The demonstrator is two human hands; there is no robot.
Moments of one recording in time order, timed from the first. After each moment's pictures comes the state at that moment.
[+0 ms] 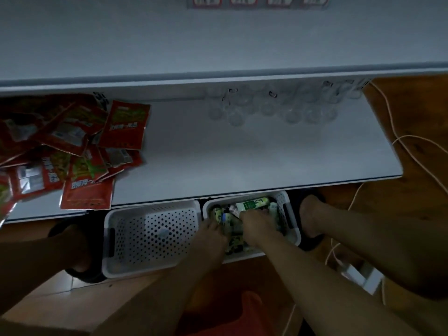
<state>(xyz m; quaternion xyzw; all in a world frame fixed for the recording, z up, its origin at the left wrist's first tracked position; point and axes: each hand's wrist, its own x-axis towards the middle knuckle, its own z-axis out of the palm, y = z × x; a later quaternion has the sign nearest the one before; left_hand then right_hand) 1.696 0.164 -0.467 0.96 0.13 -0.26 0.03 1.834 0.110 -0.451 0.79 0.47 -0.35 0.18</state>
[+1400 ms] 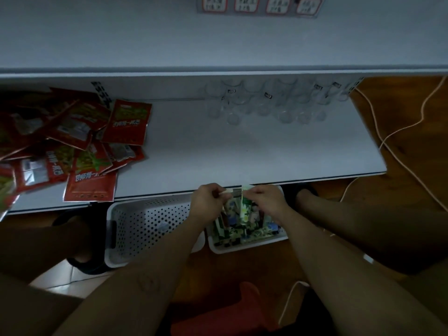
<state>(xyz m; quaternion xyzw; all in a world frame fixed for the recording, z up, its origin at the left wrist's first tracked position) 1.722 0.203 -0.432 0.72 0.47 0.06 0.51 1.863 0.102 -0.415 0.81 0.16 -0.45 -0.34</state>
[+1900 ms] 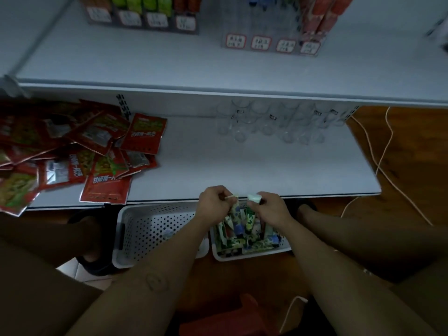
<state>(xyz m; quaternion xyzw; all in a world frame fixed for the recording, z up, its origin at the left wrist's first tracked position) 1.714 0.206 -0.401 0.69 0.45 0.11 0.55 1.851 0.101 -0.392 0.85 0.33 -0.34 -0.24</state>
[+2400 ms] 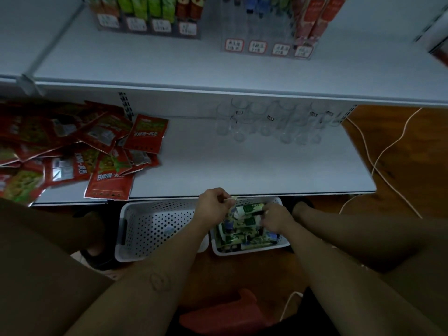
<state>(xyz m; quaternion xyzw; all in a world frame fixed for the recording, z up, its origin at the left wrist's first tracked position) 1.700 0.193 -0.395 0.72 0.44 0.10 0.53 1.868 0.074 -0.422 0.85 0.36 -0.38 0.00</state>
